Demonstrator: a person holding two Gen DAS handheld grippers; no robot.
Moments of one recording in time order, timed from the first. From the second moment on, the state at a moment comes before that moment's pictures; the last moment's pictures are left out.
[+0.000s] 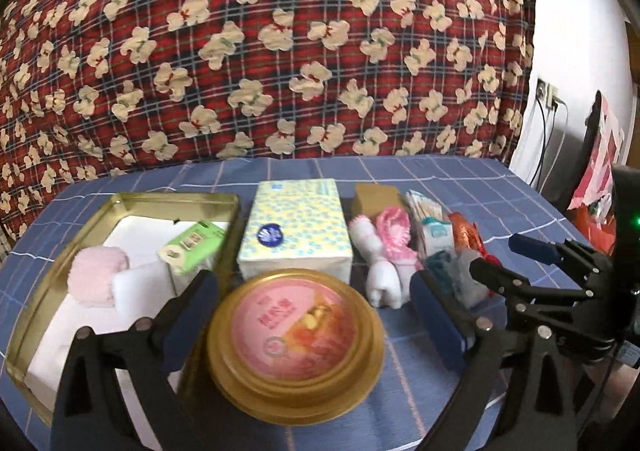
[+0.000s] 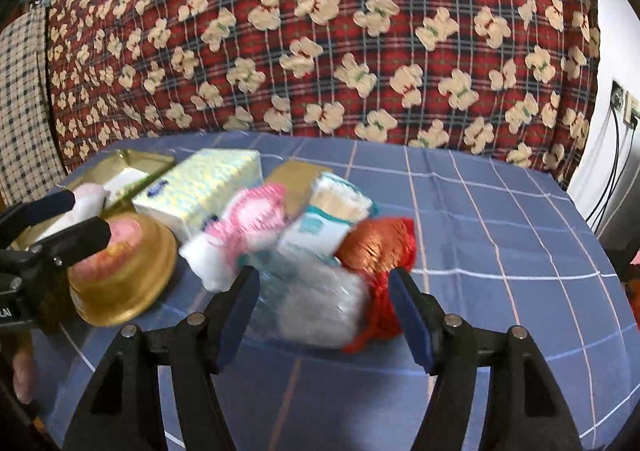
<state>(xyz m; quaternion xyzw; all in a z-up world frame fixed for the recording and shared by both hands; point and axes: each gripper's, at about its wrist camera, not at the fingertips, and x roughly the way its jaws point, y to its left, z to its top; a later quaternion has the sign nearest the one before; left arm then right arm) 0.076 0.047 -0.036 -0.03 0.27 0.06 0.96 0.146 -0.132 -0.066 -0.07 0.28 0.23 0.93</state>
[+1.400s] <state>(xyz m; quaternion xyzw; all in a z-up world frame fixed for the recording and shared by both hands) 0.080 0.003 -0.052 -0.01 0.29 0.02 0.96 0.155 -0.149 -0.076 -0.06 0.30 0.27 0.91</state>
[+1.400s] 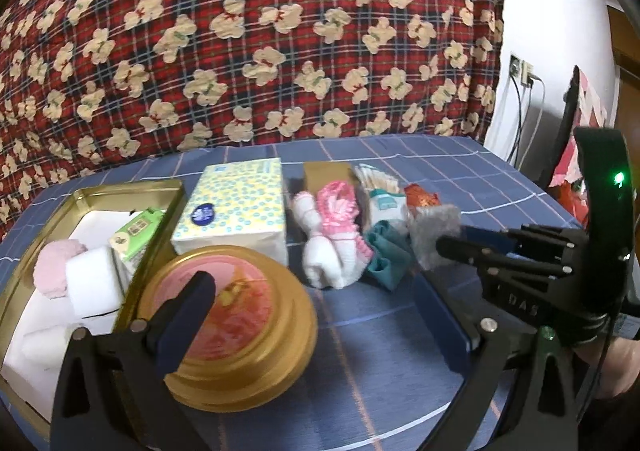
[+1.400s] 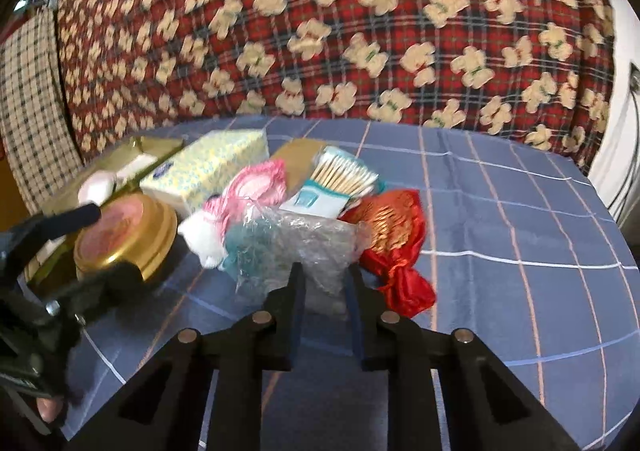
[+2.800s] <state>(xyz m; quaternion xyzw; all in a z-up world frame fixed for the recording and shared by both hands) 0.112 -0.032 -0.047 -0.02 0.23 -0.05 0.97 0.158 -0.200 -0.059 0.02 0.23 0.17 0.96</state>
